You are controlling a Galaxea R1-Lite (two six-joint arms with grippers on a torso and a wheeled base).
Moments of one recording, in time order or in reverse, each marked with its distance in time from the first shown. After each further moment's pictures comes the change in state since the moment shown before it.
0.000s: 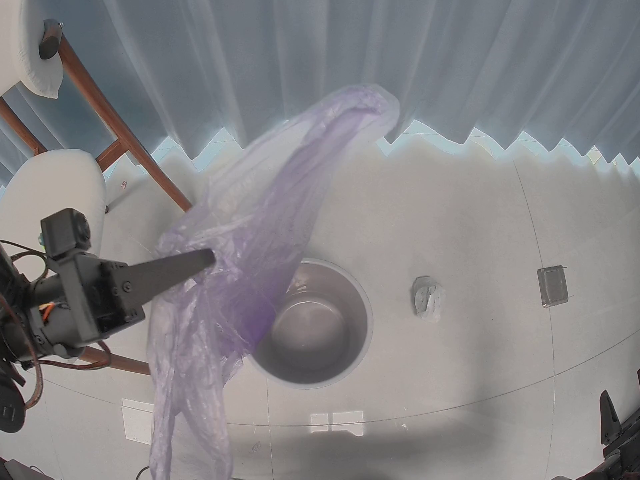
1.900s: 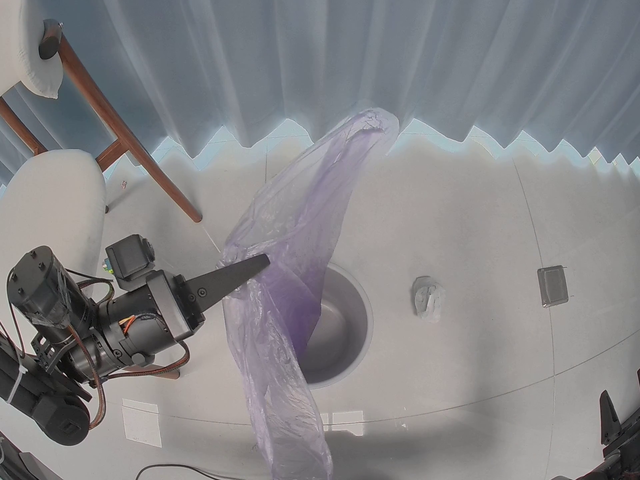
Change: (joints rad) left arm -0.094 0.339 0.093 -0.467 0.201 -0.051; right arm 0.000 0.000 0.000 0.000 0.000 0.000
